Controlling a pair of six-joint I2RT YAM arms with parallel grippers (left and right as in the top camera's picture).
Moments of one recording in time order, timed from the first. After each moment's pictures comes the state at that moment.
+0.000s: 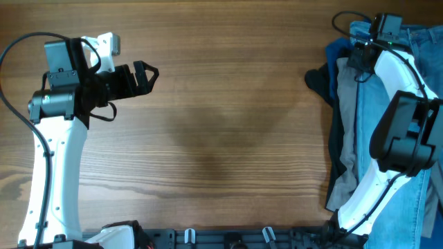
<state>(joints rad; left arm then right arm) 0.11 1.39 1.27 -0.79 0.50 -0.13 -0.24 2.15 1.60 -0.49 0.16 0.12</state>
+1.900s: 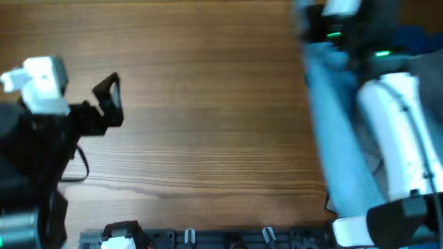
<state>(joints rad) 0.11 0.90 1.42 -0.89 0.21 -0.14 0.16 1.61 1.56 -0.47 -0.34 0.15</state>
